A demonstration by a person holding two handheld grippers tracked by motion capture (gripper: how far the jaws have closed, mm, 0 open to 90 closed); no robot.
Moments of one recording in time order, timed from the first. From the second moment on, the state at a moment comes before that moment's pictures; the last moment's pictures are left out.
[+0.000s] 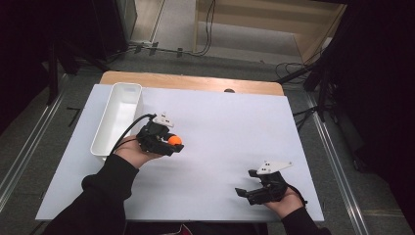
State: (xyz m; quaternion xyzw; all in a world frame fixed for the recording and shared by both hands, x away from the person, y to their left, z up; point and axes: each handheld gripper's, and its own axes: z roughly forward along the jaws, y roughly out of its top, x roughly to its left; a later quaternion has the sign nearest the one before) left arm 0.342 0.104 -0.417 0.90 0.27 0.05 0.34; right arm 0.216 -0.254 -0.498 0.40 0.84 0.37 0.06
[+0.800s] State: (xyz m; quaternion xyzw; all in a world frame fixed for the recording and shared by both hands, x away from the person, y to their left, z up) left arm 0.350 0.127 -0.406 0.89 0.30 0.04 0.34; right arm 0.215 -0.253 -0.498 0.40 0.84 0.37 0.06
